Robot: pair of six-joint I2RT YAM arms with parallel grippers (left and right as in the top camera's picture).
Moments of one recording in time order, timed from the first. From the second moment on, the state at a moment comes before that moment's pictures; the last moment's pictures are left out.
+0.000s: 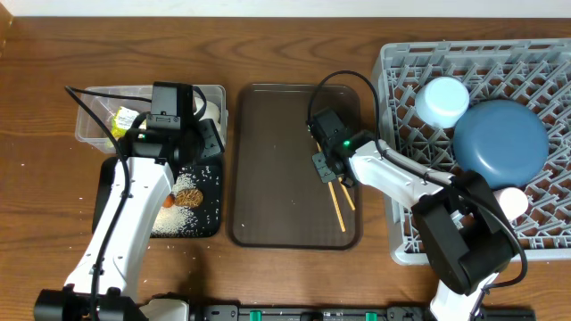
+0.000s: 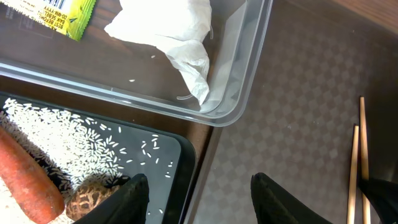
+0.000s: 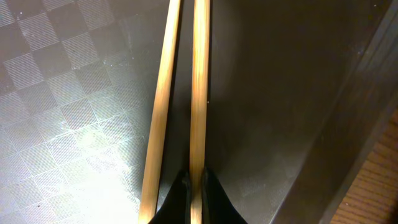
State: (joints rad) left arm -0.09 1.42 1.11 -0.78 0.04 -0.44; right arm 0.59 1.92 1.17 -0.51 0.15 0.16
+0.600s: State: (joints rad) left arm -0.09 1.42 1.11 -0.78 0.04 -0.44; right arm 0.59 1.89 1.20 -0.51 0.15 0.16
